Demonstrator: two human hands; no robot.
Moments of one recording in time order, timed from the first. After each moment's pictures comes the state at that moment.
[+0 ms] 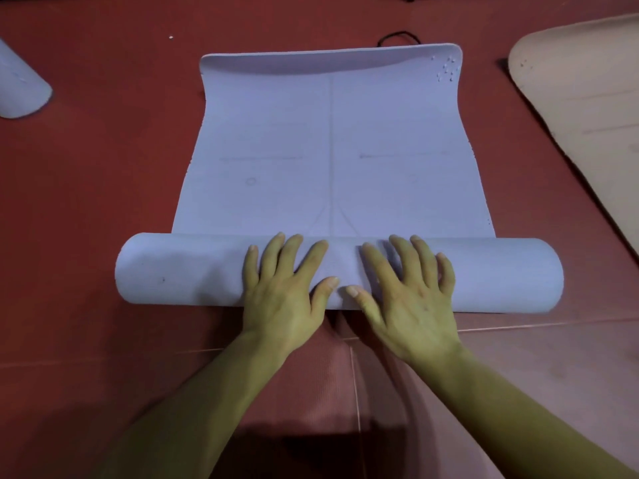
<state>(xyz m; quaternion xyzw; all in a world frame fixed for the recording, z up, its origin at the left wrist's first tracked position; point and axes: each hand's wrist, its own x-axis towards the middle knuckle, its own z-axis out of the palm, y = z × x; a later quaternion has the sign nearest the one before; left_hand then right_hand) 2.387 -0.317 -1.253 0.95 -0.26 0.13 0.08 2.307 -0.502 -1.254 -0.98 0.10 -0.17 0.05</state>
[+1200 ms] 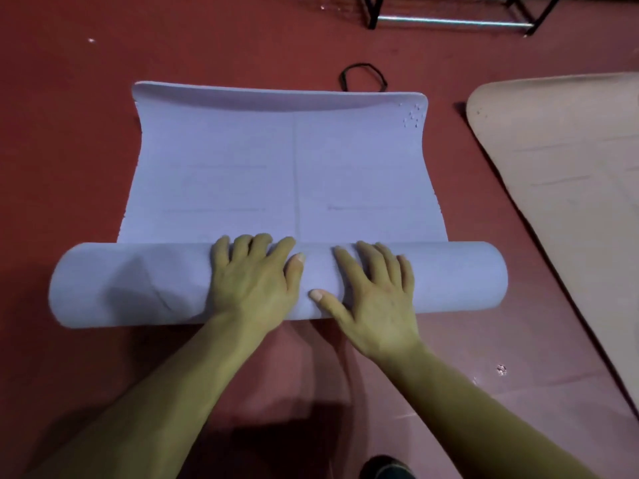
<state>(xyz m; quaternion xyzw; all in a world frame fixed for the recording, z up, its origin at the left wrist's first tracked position) 2.535 -0.376 -1.233 0.97 -0.25 0.04 0.03 2.429 -0.534 -1.225 -0.98 0.15 -0.05 0.12</state>
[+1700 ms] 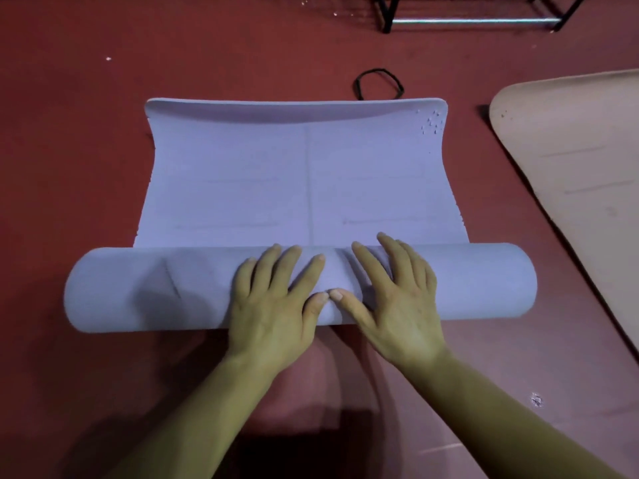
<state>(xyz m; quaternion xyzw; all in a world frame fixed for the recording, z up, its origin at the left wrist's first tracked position) 2.532 -0.373 -1.252 0.93 -0.34 0.14 0.06 2.453 -0.552 -1.233 -0.97 0.13 -0.15 0.14</state>
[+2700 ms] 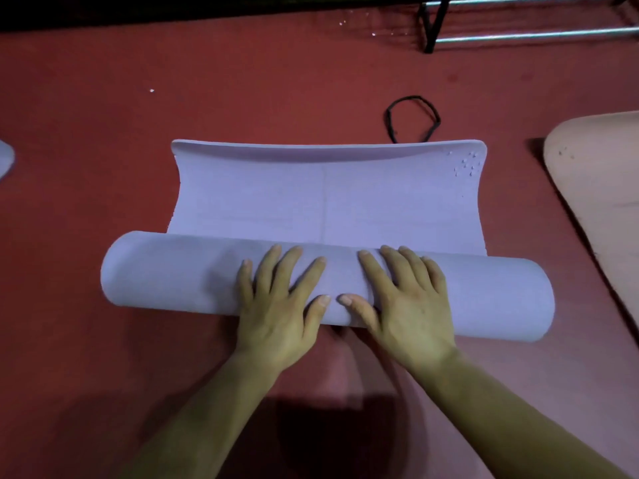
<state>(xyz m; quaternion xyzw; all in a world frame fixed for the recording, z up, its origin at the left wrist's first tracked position) 2.600 -0.422 -1.248 0.95 -0.27 0.14 0.06 2.542 -0.622 -1.241 -0.98 0.05 -0.15 0.08</state>
